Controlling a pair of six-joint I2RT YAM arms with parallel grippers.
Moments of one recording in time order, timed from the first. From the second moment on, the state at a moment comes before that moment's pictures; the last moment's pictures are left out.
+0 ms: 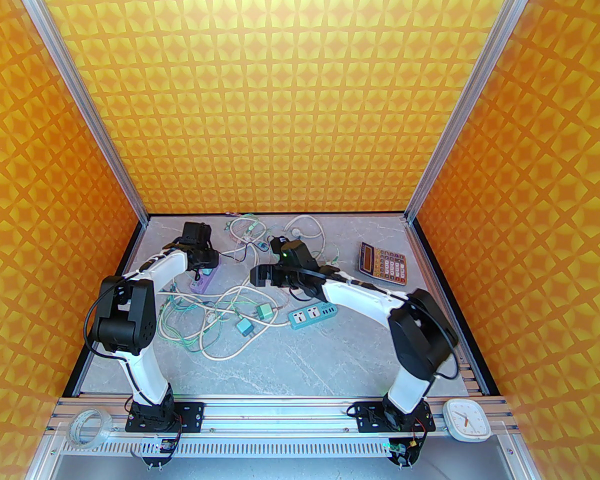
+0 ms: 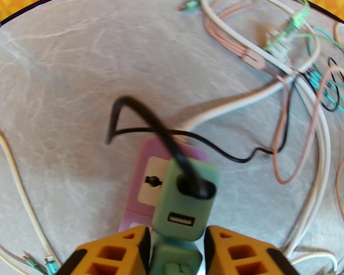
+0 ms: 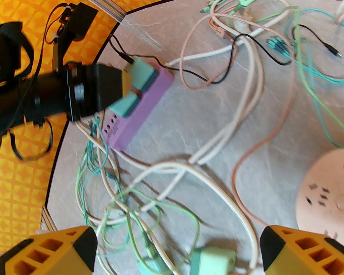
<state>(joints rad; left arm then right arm) -0.15 1.87 1.31 -0.39 -0.01 -0.10 0.67 1.82 1.28 -0.12 -0.25 0.57</state>
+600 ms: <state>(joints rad) -0.13 1.86 1.24 -0.38 -0.01 0.08 0.67 2.28 1.84 -0.11 -0.41 0.71</state>
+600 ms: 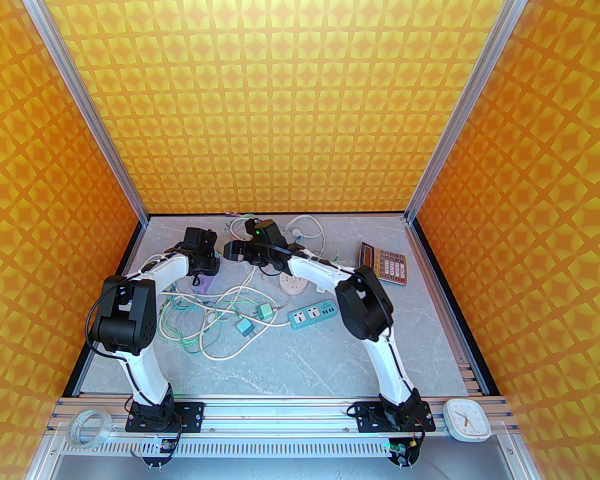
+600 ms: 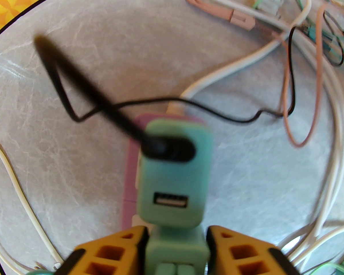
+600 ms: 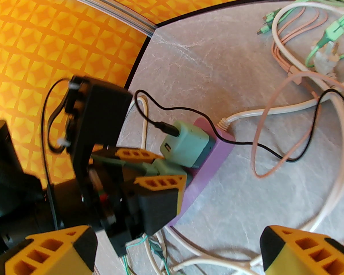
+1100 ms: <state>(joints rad) -0.16 1.81 1.20 -0.39 0.03 0.11 0.67 2.35 1.85 -0.05 -0.43 0.81</state>
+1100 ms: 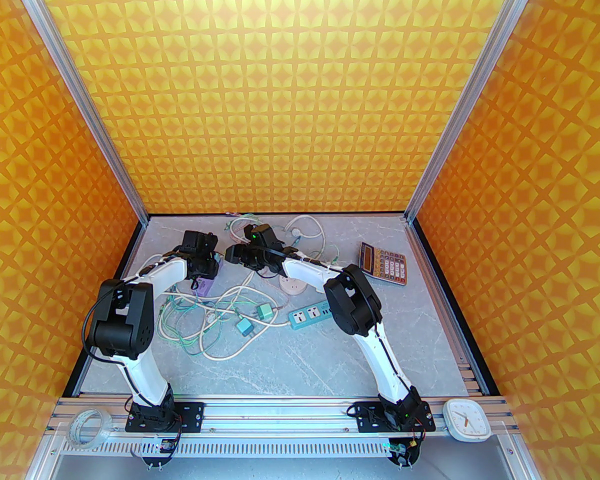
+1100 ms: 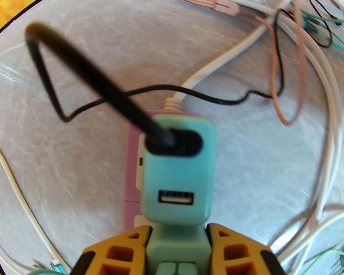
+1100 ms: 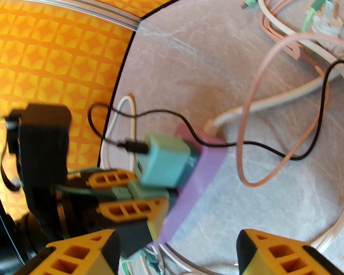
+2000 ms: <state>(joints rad) -0.24 1.79 1.20 -0.41 0.06 0.11 0.65 2.39 1.76 0.11 -0.49 0.97</state>
